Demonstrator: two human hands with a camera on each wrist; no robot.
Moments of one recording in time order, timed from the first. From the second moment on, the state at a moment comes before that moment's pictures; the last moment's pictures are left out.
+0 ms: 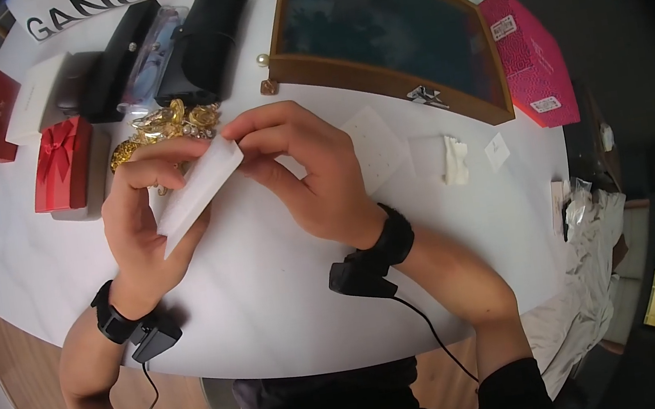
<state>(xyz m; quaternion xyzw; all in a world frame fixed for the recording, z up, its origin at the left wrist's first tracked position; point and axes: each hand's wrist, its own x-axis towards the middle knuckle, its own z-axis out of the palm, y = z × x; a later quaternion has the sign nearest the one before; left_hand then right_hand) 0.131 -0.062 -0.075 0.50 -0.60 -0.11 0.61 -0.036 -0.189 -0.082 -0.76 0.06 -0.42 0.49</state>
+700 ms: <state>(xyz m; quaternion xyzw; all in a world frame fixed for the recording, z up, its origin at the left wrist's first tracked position) 0.127 -0.057 -0.070 0.53 -0.57 -0.11 0.62 -0.041 -0.186 -0.077 -0.82 0.04 -0.38 0.42</state>
